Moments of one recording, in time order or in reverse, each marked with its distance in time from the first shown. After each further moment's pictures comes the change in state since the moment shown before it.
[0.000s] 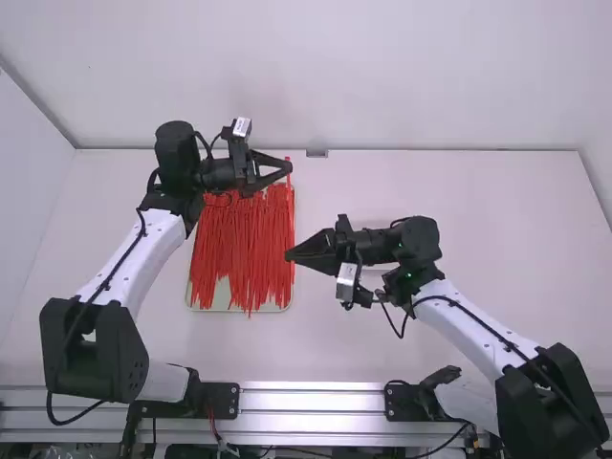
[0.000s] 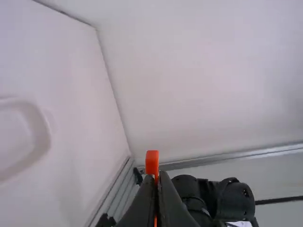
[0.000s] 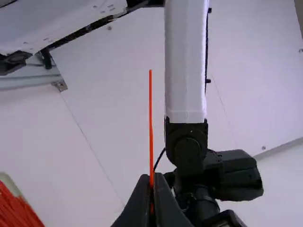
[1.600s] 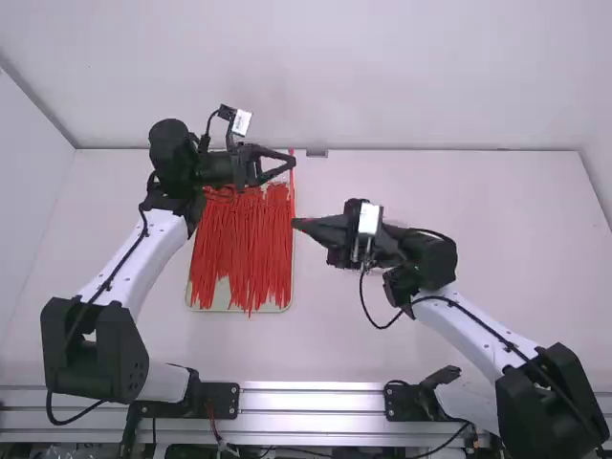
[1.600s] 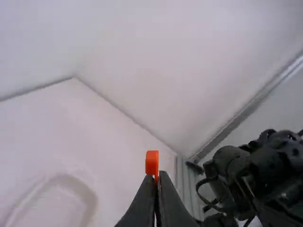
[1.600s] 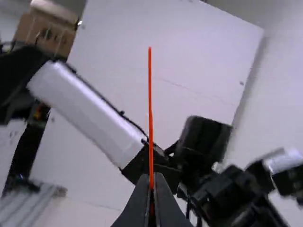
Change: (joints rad) left arm -0.010 0.000 0.000 0.279 0.076 0.410; right arm 0.016 0.000 -0.001 0.371 0.325 1.139
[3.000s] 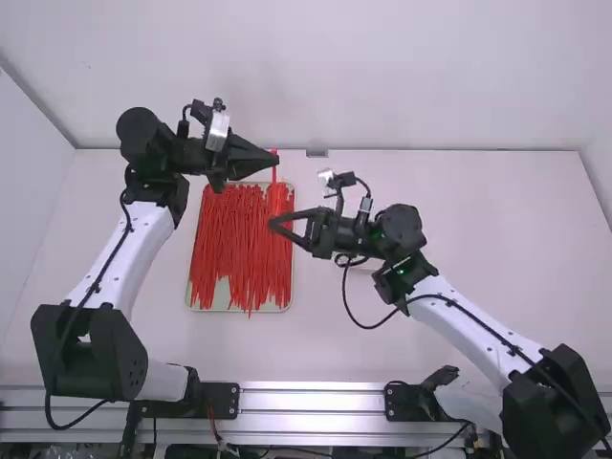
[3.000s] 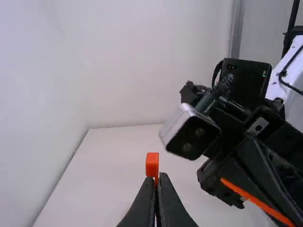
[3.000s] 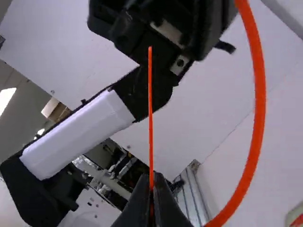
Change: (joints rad) left arm 0.075 0.000 0.093 0.118 0.240 0.491; right arm 0.082 0.000 0.100 -0.599 0.035 0.801
